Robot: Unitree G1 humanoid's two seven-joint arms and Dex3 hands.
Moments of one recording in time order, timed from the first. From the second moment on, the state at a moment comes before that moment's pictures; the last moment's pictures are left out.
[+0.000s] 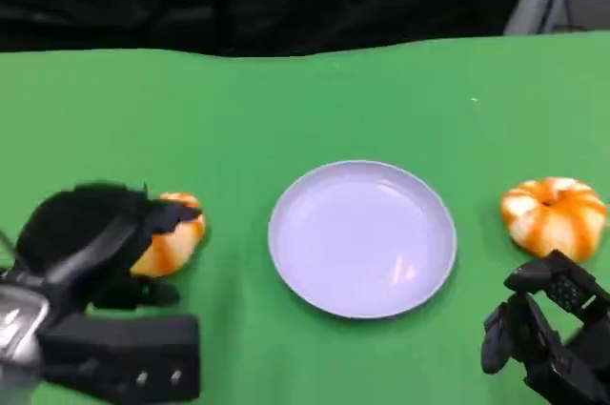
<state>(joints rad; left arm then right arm) -0.14 0.39 -0.10 0.00 0.92 -0.22 -0.12 0.33 0.03 -0.09 -0.36 0.58 0.27 0.25</state>
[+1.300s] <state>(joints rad) -0.38 0.40 -0.38 0.38 0.93 0.12 -0.12 0.34 0.04 -0.09 -0.37 0.57 0.27 0.23</state>
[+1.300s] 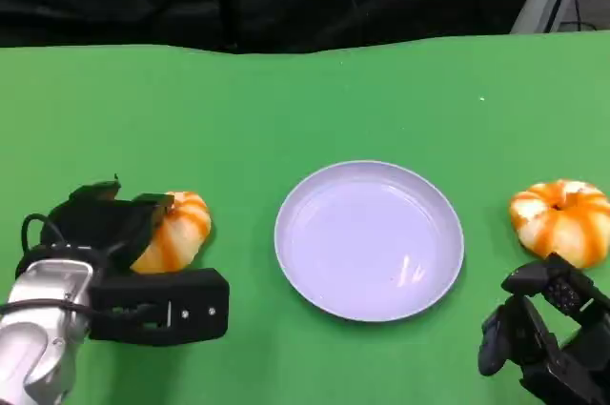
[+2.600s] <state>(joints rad) -0.51 0.32 -0.44 0.72 0.77 0.01 0.10 0.36 0.04 -0.09 -0.39 0.58 0.28 0.23</state>
